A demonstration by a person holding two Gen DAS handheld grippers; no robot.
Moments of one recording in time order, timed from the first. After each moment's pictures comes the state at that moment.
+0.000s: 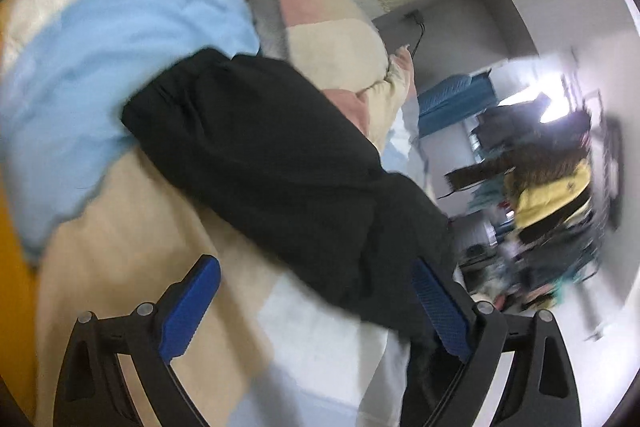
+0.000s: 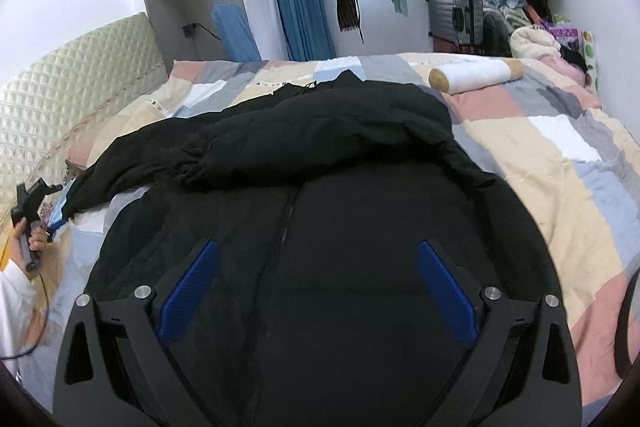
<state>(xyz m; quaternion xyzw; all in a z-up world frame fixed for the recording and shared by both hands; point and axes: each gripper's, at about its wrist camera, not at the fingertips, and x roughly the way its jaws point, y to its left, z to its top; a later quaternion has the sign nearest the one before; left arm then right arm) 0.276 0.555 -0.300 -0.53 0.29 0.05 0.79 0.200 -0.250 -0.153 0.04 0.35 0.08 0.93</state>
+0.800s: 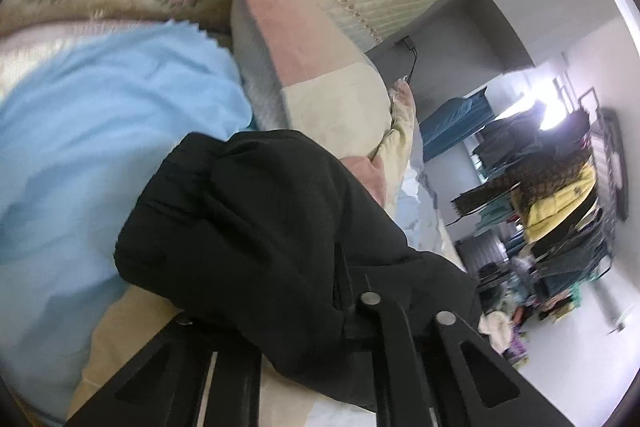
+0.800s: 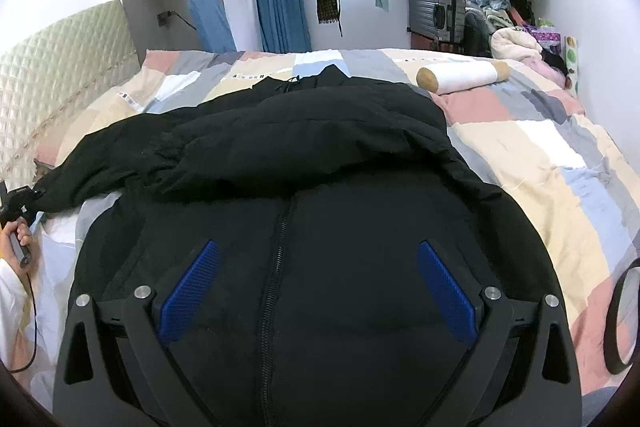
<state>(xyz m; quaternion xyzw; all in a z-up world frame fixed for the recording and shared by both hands) 0.323 0.596 -0.288 -0.46 0.25 0.09 0.85 0.225 -0.217 -0.151 0.01 0.37 0.02 0.93</state>
